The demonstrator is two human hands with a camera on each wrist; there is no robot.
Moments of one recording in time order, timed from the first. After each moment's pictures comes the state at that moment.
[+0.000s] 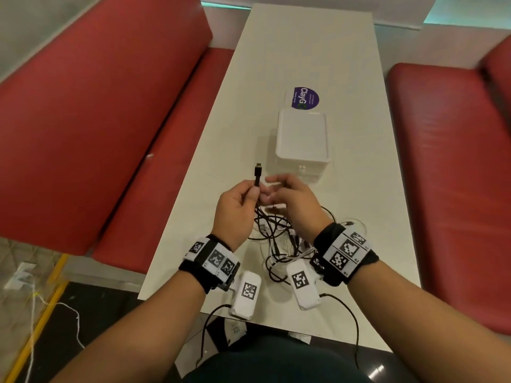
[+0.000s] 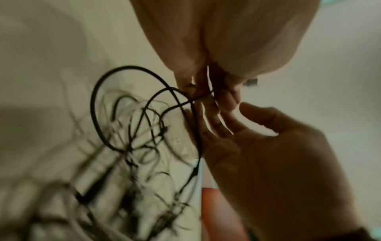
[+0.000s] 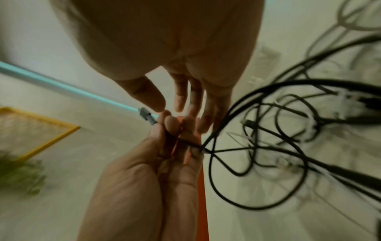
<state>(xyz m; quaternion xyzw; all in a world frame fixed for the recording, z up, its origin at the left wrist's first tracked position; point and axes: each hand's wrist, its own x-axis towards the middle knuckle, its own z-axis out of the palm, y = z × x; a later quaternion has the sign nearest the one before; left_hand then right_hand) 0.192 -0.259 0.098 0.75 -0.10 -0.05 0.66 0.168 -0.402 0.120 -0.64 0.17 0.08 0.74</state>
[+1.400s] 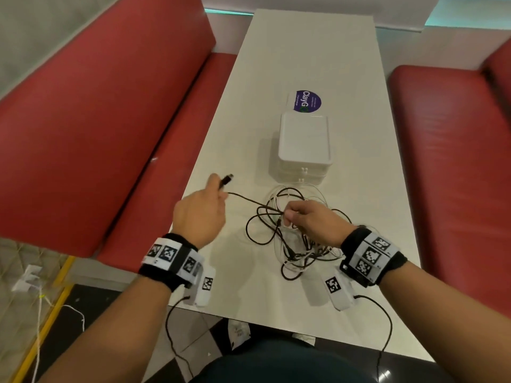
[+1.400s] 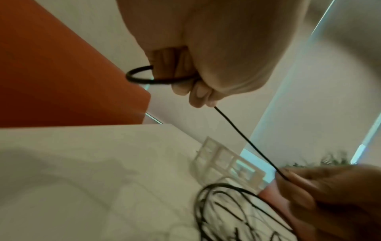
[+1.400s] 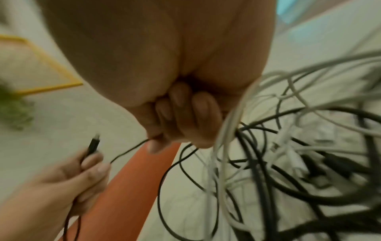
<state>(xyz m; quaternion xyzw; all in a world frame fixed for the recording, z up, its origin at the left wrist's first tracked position) 0.205 -0.196 0.123 0.97 -0.17 0.02 0.17 0.155 -0.447 0.108 -0.87 0.00 0.19 0.45</state>
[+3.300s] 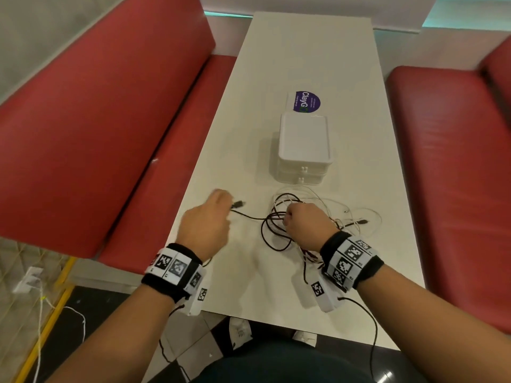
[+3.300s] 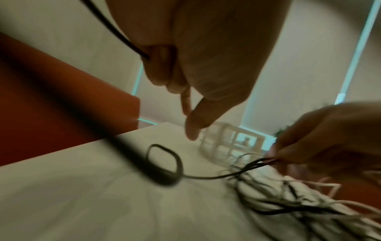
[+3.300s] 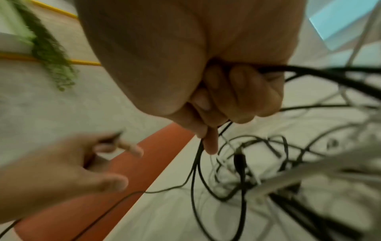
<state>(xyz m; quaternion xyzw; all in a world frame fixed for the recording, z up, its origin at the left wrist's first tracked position) 0.191 -0.184 0.100 0.97 -0.24 -0.01 0.10 0.155 -0.416 0.093 -0.96 0.07 0.16 0.24</state>
